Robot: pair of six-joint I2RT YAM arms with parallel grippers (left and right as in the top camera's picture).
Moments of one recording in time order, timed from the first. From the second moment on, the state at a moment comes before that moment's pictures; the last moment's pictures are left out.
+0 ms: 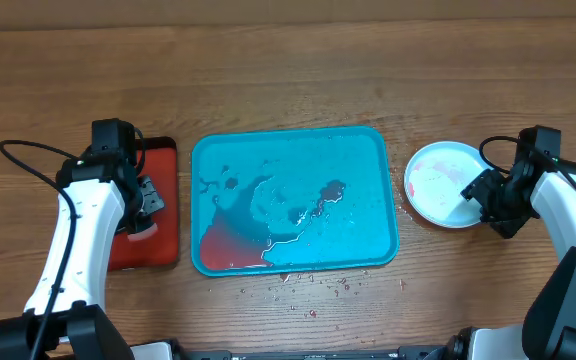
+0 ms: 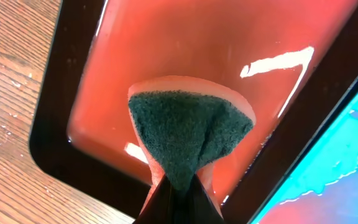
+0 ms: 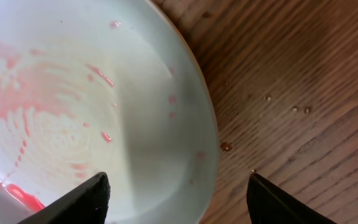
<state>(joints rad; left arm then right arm) 0.14 1.49 1.07 -1.01 -0.21 -0.38 -0.30 1.61 0.98 -0.83 -0.06 0.54</state>
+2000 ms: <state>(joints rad) 0.17 1.50 1.51 -1.02 -0.03 -0.31 -0.13 0.82 1.40 -0.98 -0.09 0.38</state>
